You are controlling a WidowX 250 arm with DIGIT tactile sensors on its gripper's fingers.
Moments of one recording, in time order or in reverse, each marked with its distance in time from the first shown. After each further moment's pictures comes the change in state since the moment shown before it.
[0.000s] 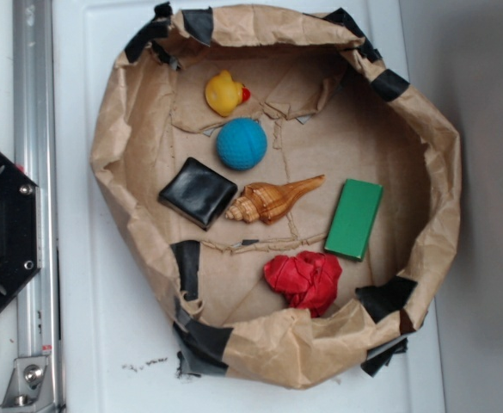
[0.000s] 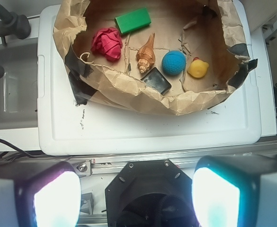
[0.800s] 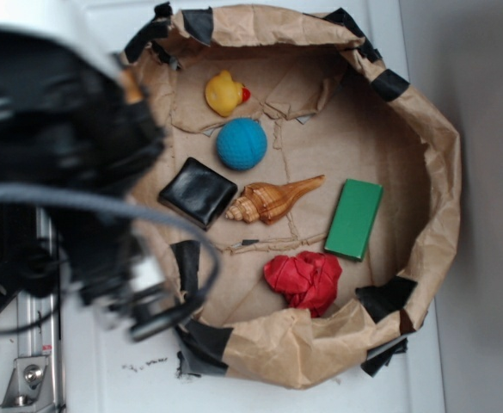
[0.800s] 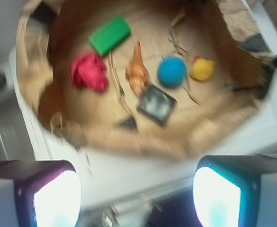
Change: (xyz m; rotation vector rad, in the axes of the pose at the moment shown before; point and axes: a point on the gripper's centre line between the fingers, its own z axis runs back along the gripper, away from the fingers) arm 0.073 0.014 -0.061 -0.087 0.017 0.396
